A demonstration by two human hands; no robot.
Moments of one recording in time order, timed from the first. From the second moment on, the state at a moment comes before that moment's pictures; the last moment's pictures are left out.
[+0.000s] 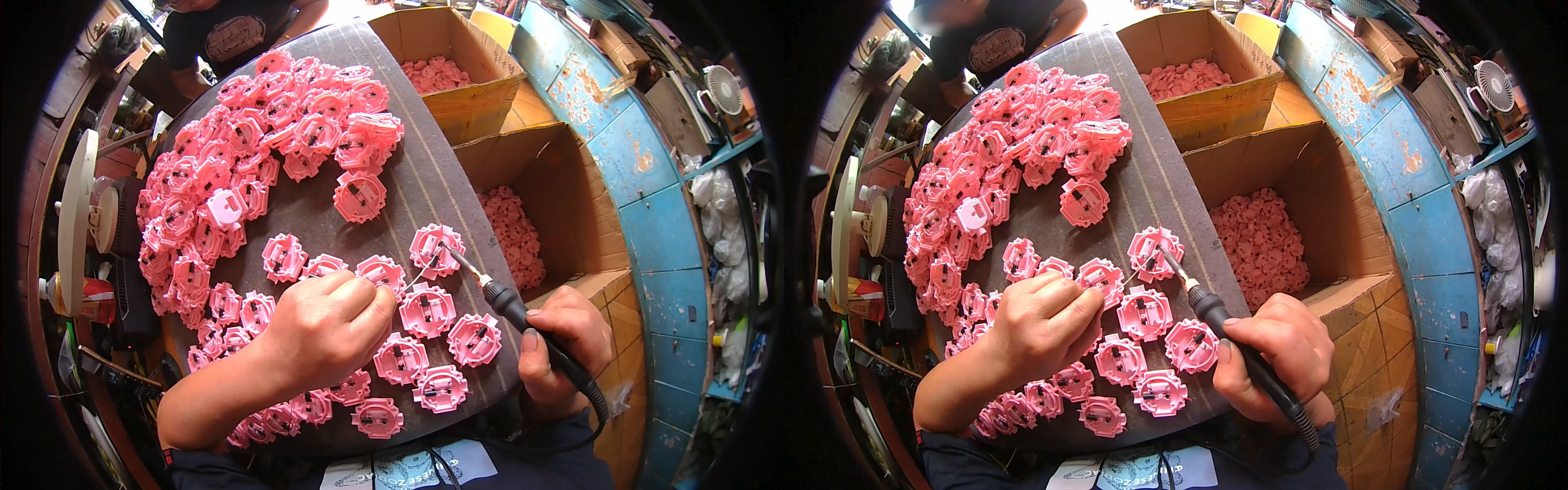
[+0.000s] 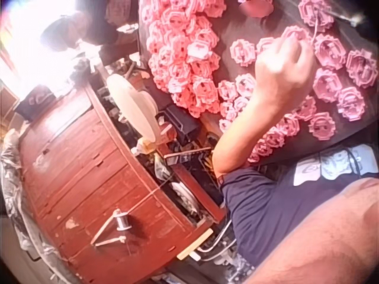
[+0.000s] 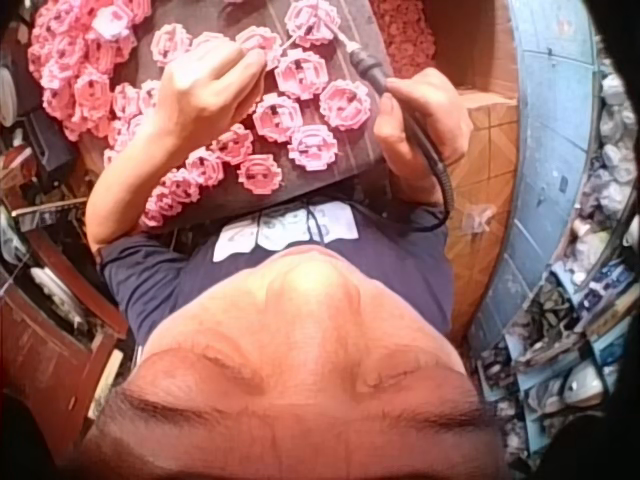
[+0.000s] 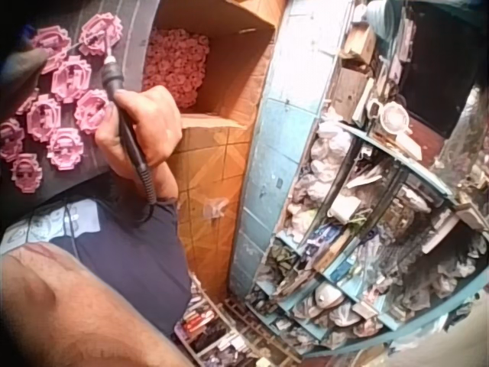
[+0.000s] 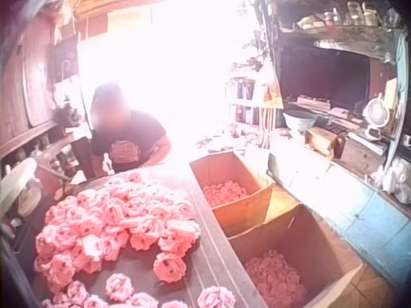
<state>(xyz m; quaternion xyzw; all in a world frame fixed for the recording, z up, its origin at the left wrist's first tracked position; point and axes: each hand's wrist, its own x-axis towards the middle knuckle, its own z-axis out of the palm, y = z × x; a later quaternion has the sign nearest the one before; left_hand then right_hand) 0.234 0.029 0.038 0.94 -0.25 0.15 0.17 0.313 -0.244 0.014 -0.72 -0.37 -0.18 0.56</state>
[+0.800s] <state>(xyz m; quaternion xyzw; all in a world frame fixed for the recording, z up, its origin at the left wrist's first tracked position) 0.178 0.055 0.056 0.96 -0.20 0.16 0.15 0.292 -0.234 0.032 -0.70 -0.44 -0.08 0.56</state>
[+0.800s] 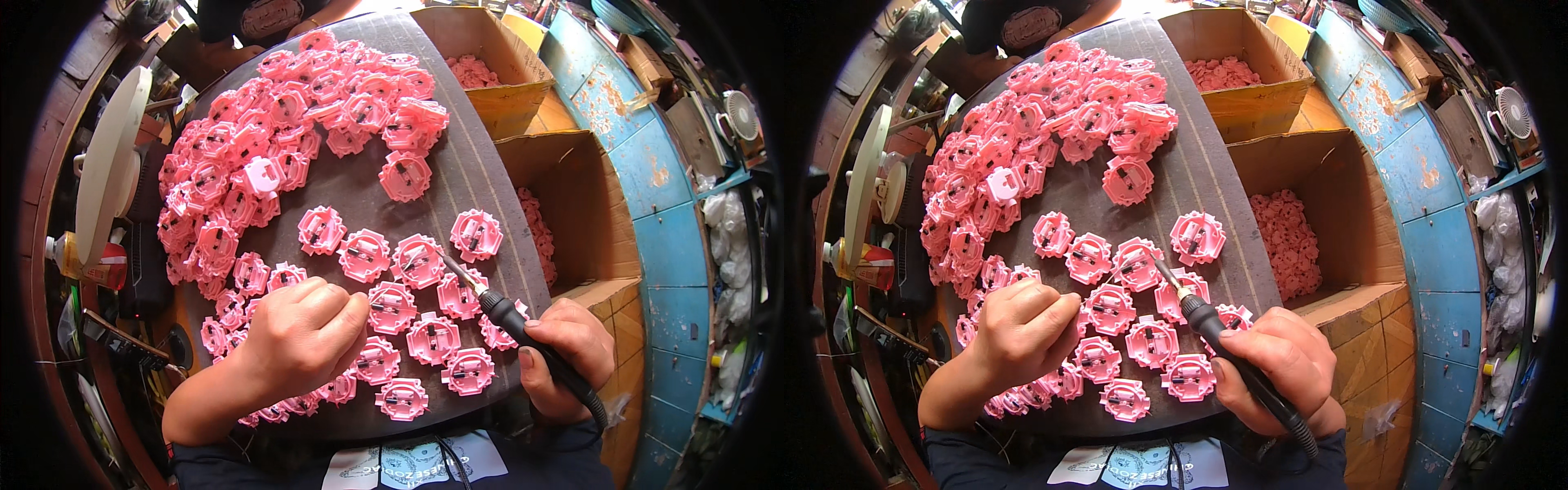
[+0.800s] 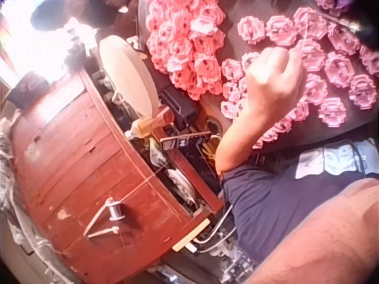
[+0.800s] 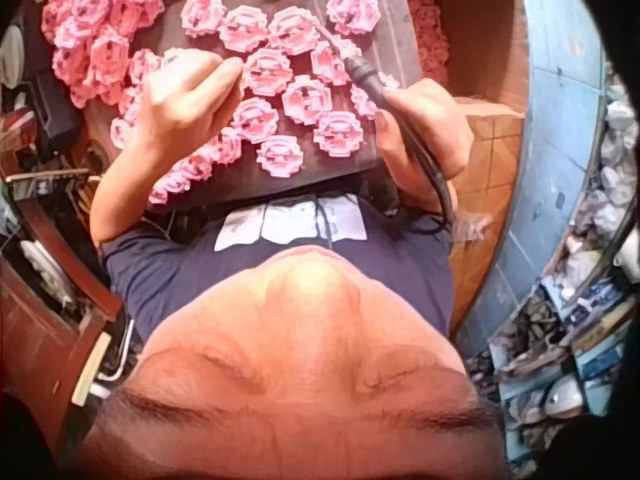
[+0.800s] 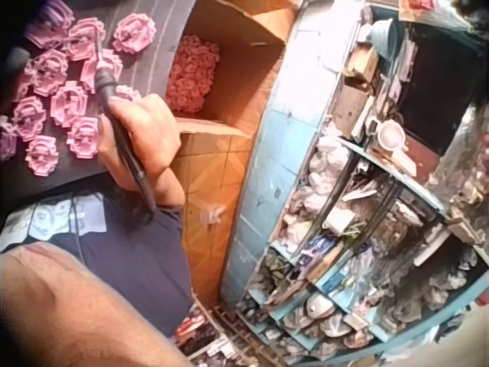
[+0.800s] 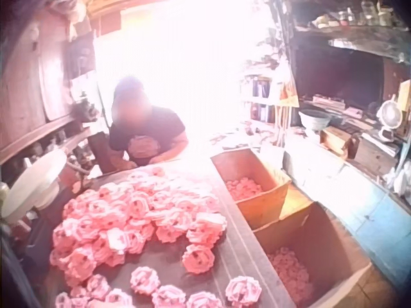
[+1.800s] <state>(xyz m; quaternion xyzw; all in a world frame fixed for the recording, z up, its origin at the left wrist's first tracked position) 0.184 0.058 0.041 0.95 -0.20 0.14 0.17 0.293 -0.222 0.027 -0.71 -0.45 -0.06 0.54</state>
